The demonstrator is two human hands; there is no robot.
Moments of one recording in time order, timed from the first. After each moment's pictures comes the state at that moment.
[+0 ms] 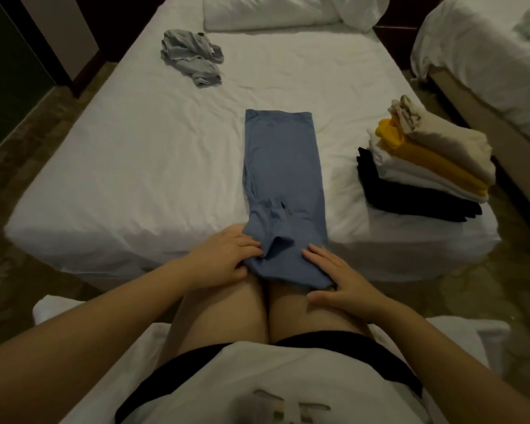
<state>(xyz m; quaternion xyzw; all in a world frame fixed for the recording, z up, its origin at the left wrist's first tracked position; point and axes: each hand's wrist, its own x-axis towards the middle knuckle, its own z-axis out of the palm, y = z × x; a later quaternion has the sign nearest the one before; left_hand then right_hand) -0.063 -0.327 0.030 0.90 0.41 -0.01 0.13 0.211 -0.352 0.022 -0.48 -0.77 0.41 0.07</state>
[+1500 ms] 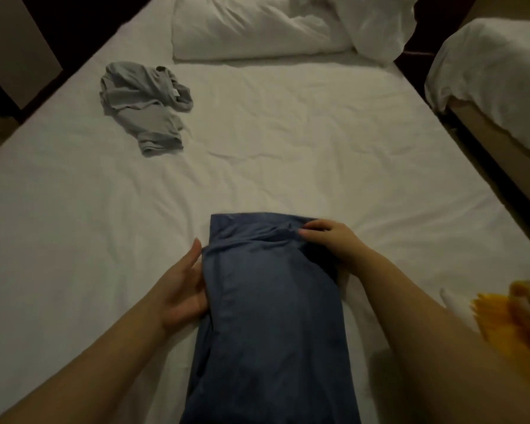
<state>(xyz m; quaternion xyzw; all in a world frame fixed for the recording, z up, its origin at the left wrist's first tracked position) -0.074 0.041 -0.033 0.07 0.42 0.41 0.81 0.174 0.139 -0.037 -0.63 -0.50 0.54 0.24</state>
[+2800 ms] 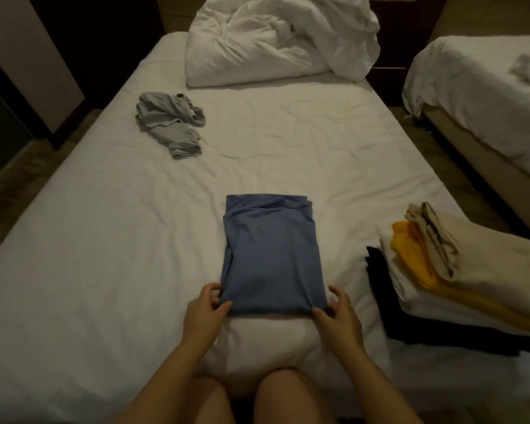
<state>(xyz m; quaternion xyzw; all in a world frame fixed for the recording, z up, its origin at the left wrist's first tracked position) -0.054 -0.135 -0.035 0.47 0.76 0.25 0.38 0.191 -0.133 -0.039 -0.74 -0.46 0.41 0.26</state>
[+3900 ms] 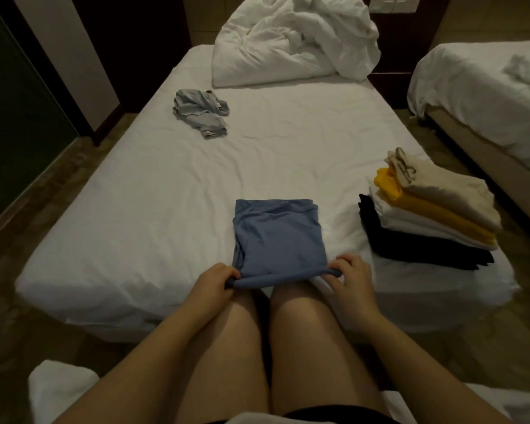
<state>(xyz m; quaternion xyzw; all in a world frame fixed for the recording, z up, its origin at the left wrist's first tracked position) -0.075 -0.291 0.002 0.69 0.65 0.20 0.23 0.202 -0.271 -0.004 -0.64 -0.67 0.24 0.30</state>
